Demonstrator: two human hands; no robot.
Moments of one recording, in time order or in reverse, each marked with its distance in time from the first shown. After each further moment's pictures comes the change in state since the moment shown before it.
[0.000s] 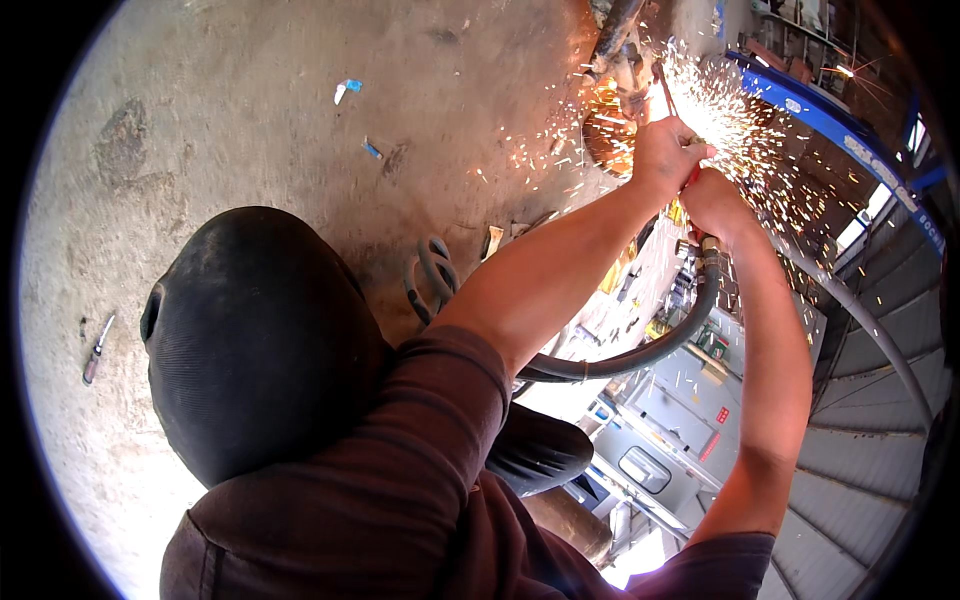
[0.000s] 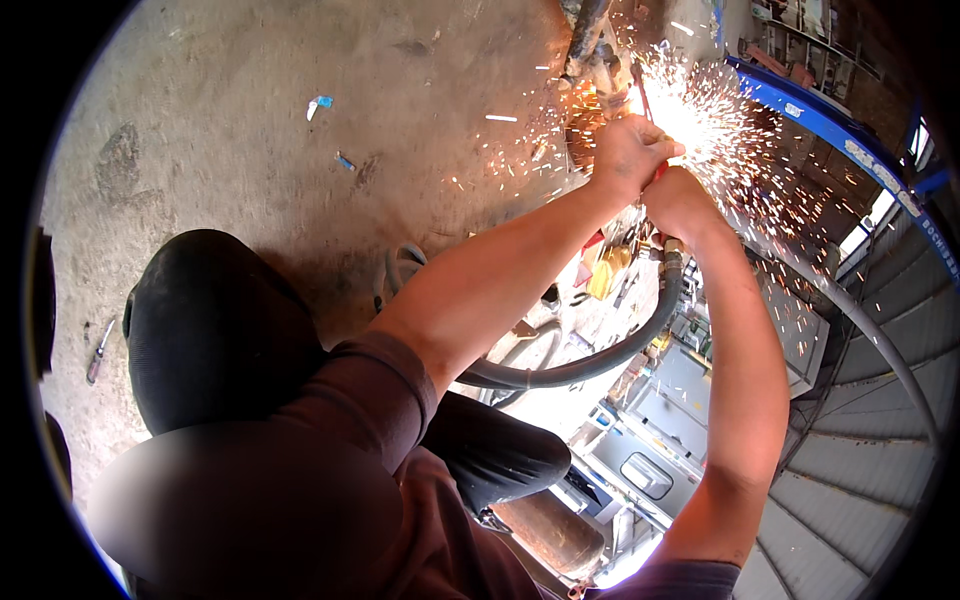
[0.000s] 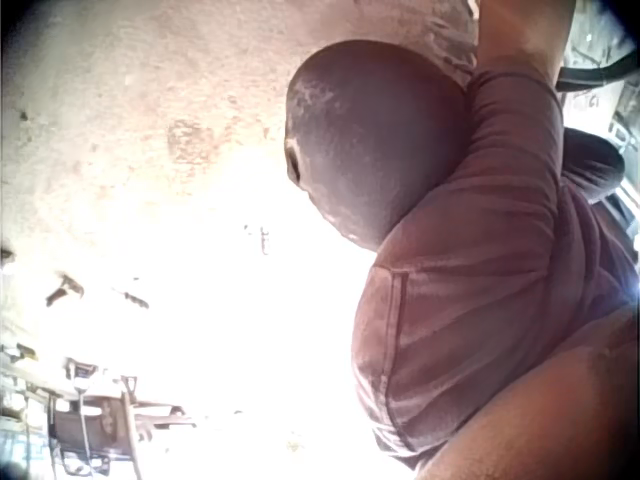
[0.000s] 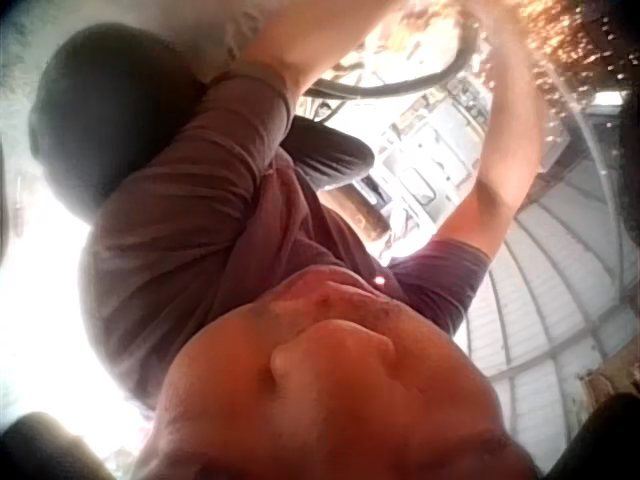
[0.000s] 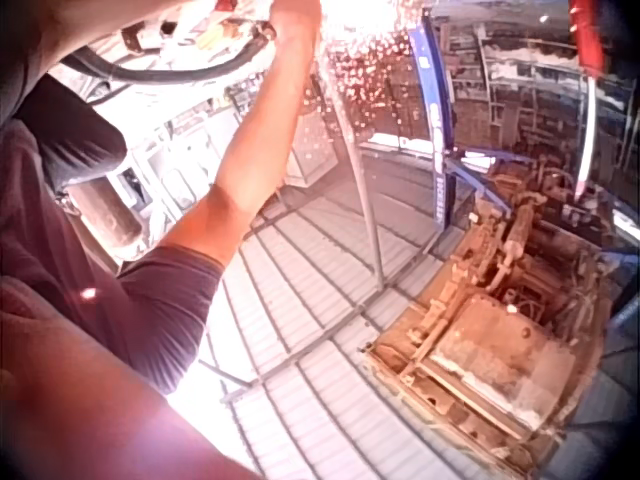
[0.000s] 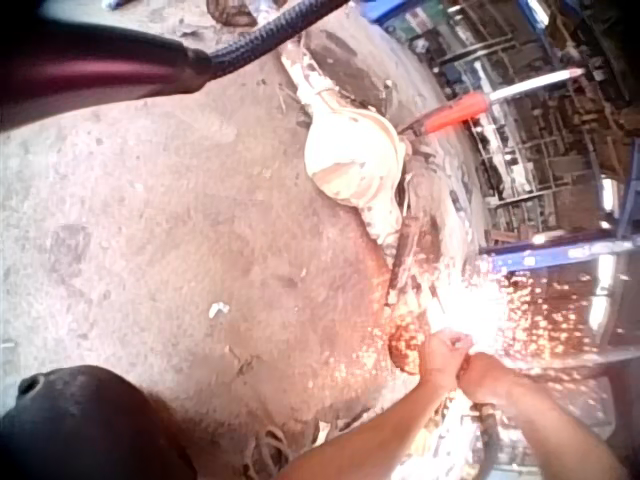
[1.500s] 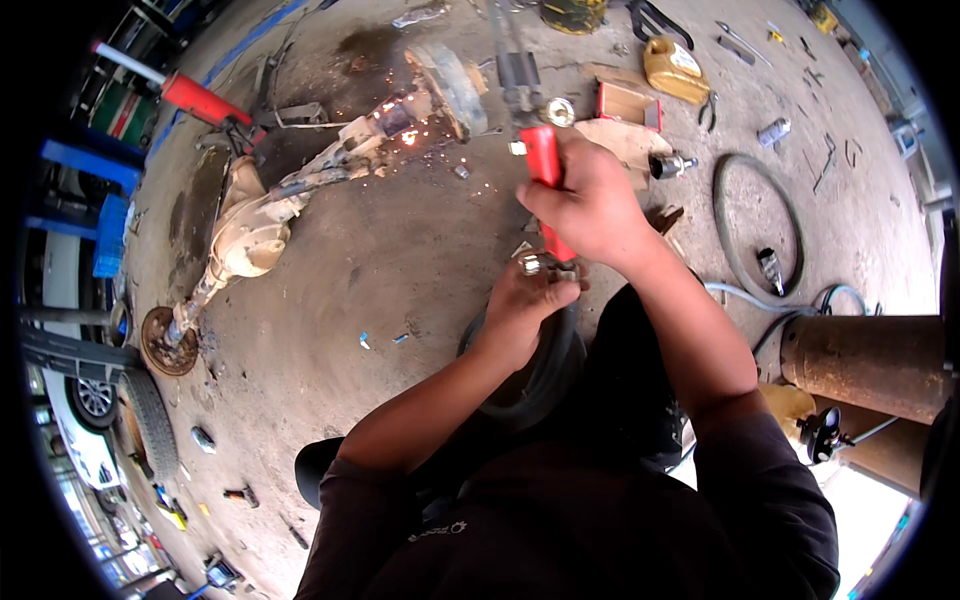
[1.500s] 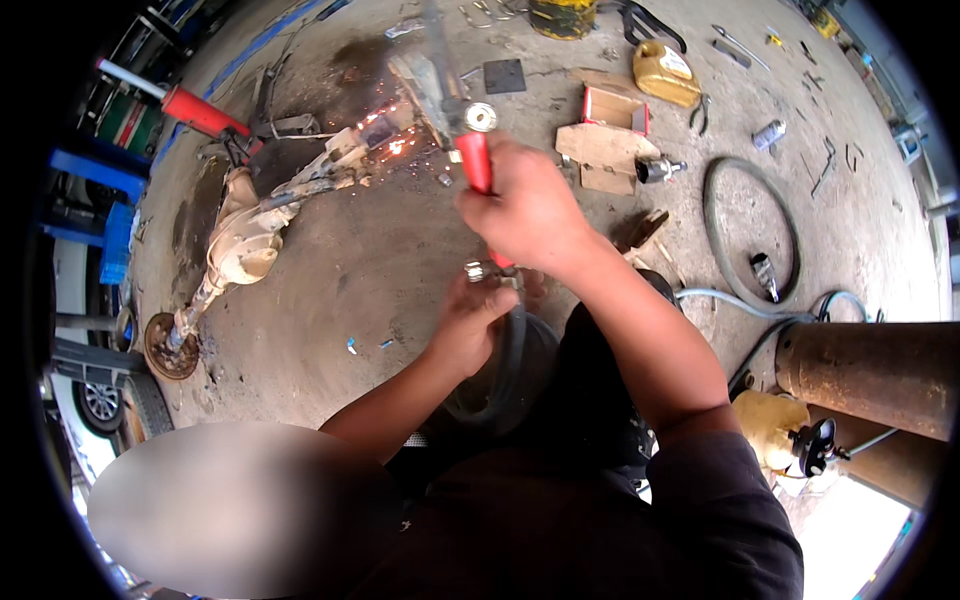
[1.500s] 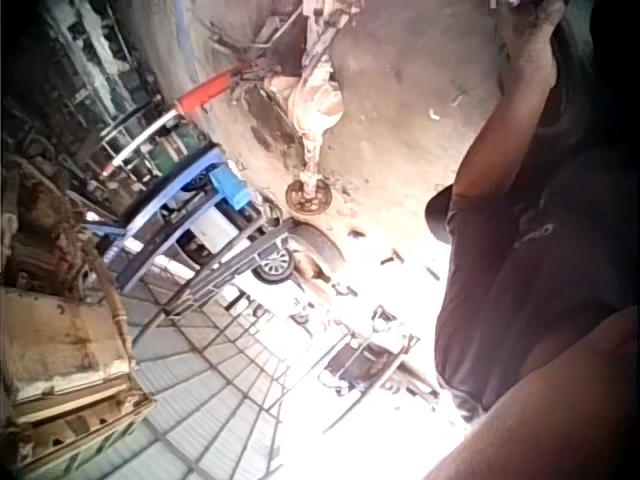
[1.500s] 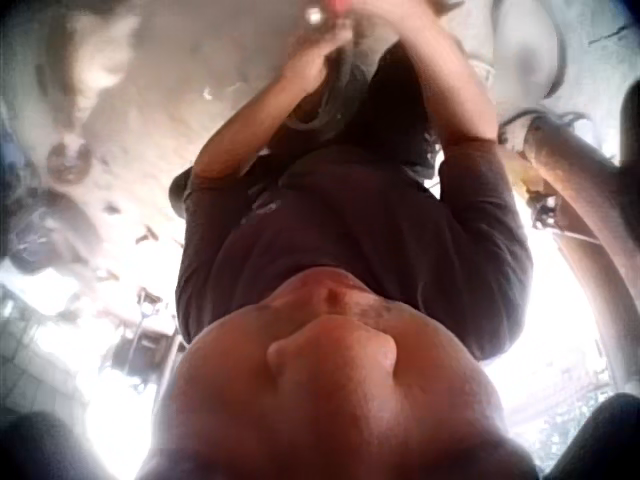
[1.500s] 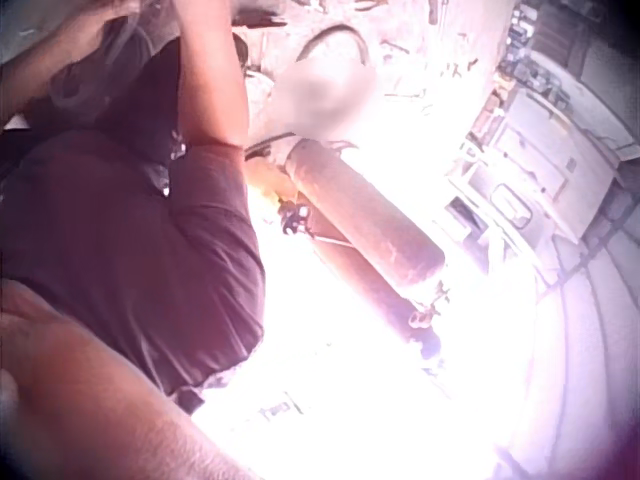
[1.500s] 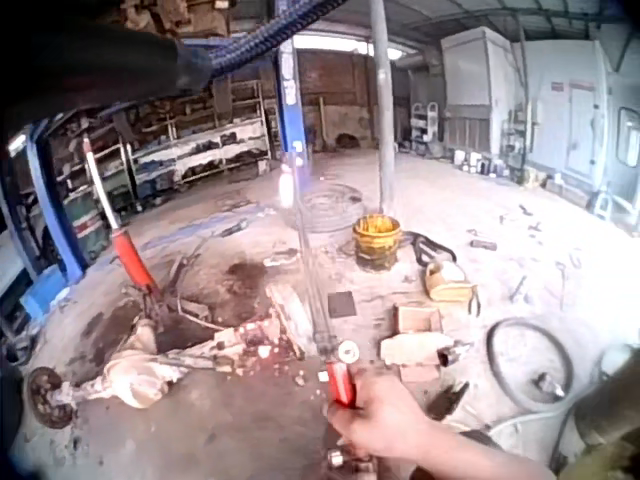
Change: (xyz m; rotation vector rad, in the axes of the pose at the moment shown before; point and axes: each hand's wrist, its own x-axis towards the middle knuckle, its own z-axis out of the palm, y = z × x) left_hand -0.303 -0.012 -0.026 0.394 -0.928 -0.777; right_hand -0.110 0.279 0.249 1.511 0.828 -0.300
